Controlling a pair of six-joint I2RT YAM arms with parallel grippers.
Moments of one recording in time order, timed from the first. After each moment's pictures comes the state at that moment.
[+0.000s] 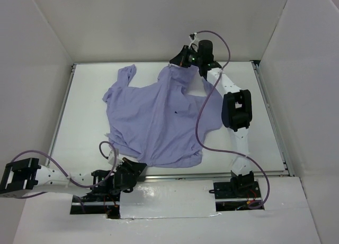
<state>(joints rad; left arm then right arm) -1.44 0.81 0.05 -0.04 -0.83 -1.87 0.23 2.33 2.07 0.03 -0.63 0.56</state>
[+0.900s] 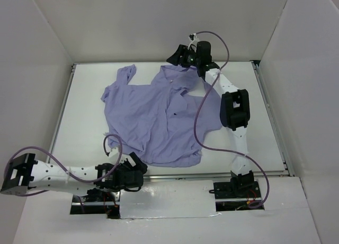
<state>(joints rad) -1.46 0.91 0.37 -0.67 -0.70 -1.94 0.25 2.38 2.09 0.08 -0.58 0.52</state>
